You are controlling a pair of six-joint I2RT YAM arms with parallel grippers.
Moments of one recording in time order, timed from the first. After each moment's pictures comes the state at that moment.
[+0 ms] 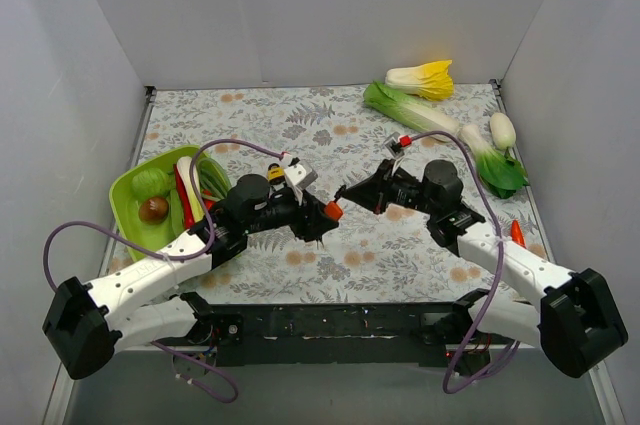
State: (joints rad) left arm -0.81 1.04 0.69 0.10 0.40 -0.23; right arm 0.56 1.12 0.58 0.46 -0.64 0.50
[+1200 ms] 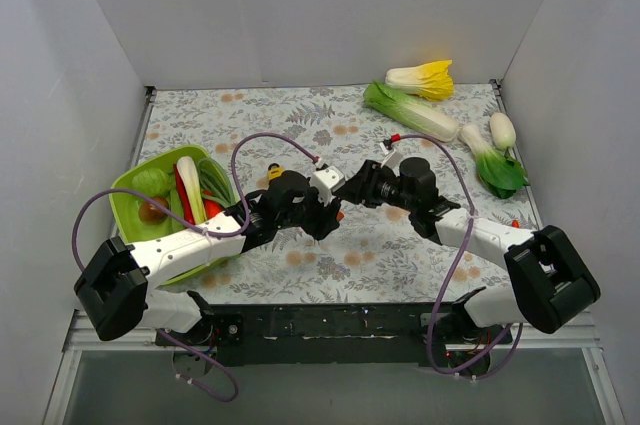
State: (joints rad) left arm -0.88 1.31 0.82 -0.07 0.12 -0.08; right arm 0.58 1.34 0.60 0.46 -0.42 0.83
